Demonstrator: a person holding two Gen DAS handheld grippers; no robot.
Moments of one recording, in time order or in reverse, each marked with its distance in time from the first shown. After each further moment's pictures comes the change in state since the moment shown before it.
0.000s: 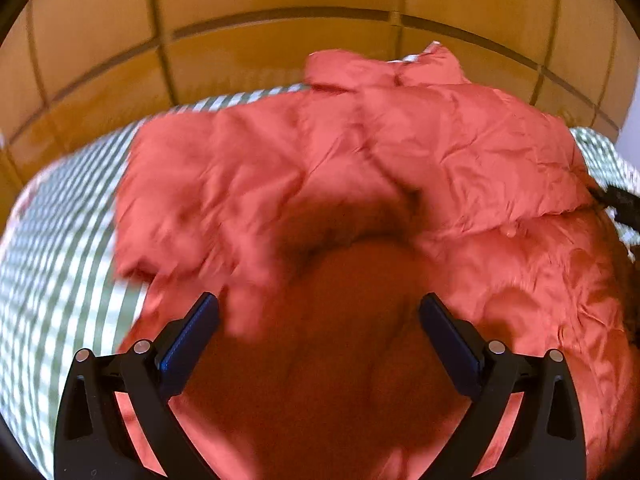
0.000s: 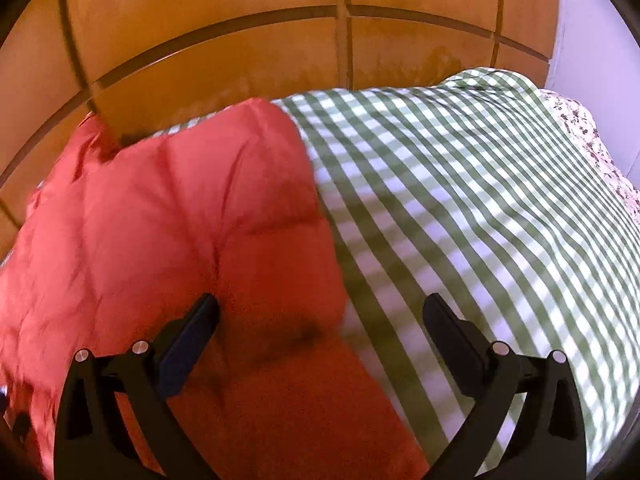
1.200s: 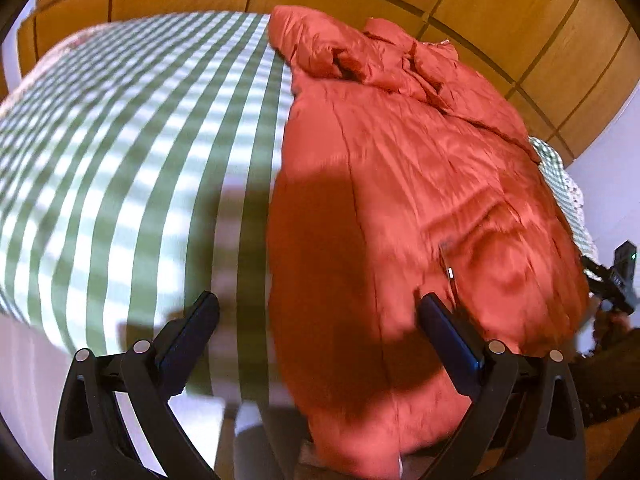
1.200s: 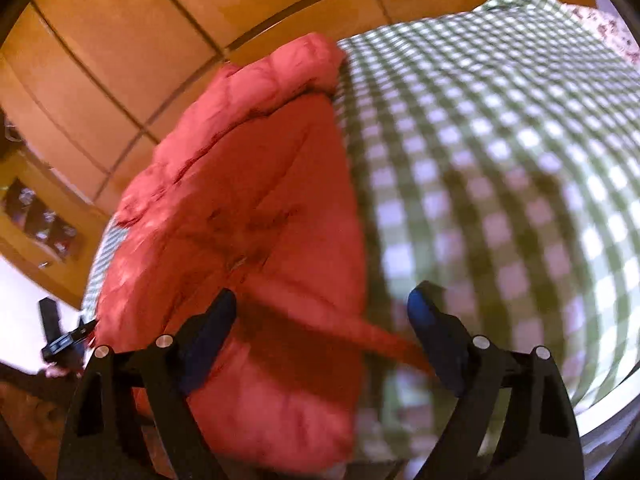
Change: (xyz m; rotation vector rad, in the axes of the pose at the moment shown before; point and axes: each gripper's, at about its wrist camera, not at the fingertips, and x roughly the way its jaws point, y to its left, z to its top) left arm -0.111 0.114 -0.170 -0.187 0.126 -0.254; right arm -0.100 -0.130 -0.163 -0.041 0.123 0.603
